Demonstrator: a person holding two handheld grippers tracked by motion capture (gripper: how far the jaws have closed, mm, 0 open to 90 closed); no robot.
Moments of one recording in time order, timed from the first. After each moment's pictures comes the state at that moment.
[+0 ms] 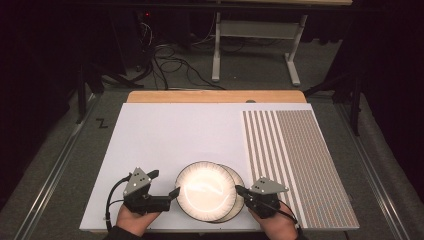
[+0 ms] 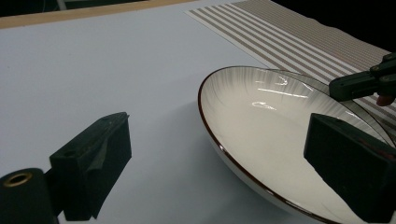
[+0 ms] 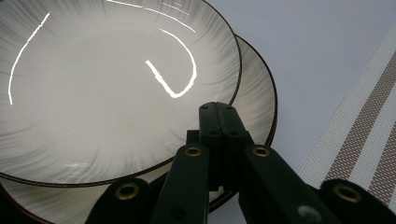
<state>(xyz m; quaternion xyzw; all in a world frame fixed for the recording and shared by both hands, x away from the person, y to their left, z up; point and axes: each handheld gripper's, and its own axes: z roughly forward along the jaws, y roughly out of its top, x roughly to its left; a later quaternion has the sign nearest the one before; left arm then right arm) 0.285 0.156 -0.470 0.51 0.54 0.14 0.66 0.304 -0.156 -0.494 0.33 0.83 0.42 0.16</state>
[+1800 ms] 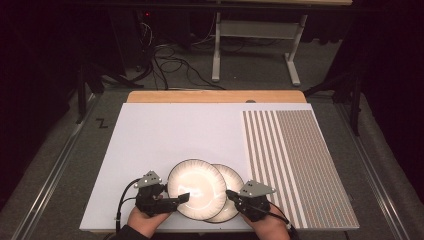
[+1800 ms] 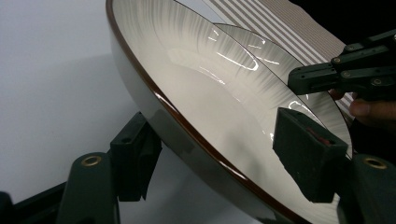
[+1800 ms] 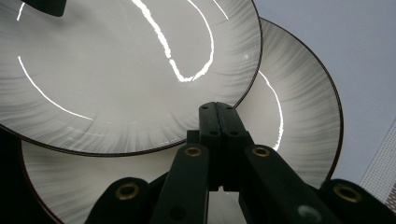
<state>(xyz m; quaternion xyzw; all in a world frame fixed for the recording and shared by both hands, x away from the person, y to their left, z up) 0.293 0.140 -0.488 0.51 0.59 0.00 0.62 0.299 -0.132 -0.498 0.31 0.85 0.41 0.14</state>
